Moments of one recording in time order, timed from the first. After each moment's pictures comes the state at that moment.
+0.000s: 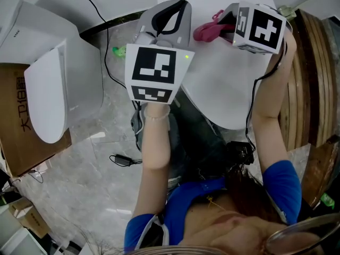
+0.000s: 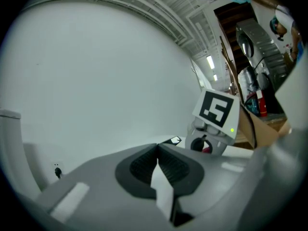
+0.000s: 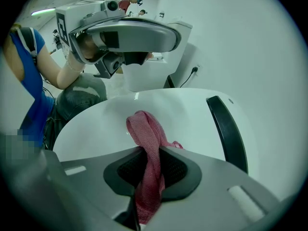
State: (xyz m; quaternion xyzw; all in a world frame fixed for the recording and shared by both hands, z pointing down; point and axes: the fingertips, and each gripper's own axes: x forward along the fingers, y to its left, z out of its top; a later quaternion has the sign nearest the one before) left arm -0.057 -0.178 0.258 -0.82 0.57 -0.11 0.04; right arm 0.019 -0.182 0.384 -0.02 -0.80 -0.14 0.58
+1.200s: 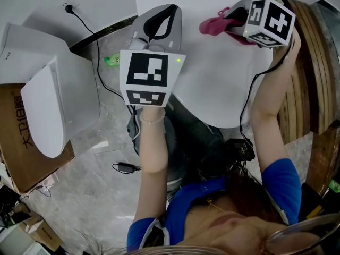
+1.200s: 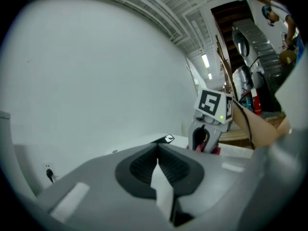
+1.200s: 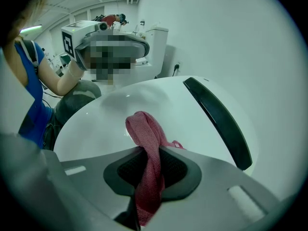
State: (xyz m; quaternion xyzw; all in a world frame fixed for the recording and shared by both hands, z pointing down) left arm -0.025 -0.185 0.271 -0.83 0.54 -0.13 0.04; right arm 0.086 -0.207 0.386 0.04 -0.83 -0.07 0.55
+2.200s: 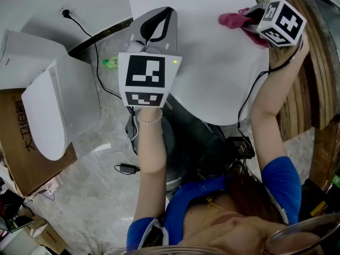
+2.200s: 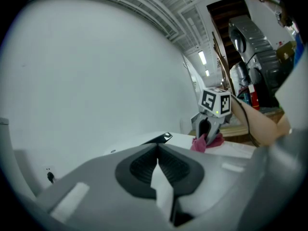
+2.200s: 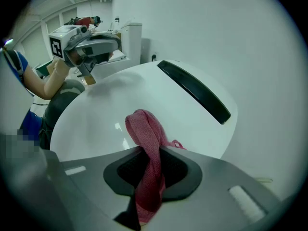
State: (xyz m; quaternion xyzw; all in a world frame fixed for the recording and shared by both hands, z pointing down) left arm -0.017 -0.182 0.276 -0.83 0.53 -0.15 0.05; right arm 0.163 -0.227 0.393 0.14 -0.81 0.00 0.57
